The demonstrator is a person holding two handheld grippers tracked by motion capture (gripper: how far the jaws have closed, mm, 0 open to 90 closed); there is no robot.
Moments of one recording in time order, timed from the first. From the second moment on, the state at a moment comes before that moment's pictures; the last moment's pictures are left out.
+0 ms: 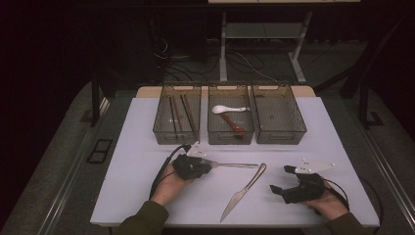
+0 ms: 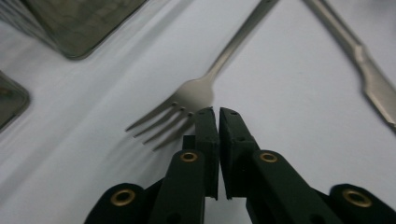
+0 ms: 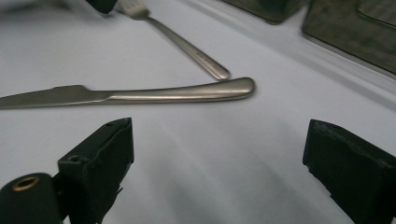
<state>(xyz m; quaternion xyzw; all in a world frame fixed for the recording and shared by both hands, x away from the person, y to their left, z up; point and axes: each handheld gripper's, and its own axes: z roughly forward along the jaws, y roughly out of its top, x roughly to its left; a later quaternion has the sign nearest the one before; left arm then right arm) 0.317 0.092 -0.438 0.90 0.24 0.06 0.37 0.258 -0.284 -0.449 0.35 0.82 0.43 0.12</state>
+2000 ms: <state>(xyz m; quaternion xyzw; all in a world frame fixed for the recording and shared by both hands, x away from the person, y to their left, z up) 0.274 0.156 -0.446 0.85 0.24 0.05 0.46 0.372 -0.139 -0.444 0.11 0.93 0.34 0.03</state>
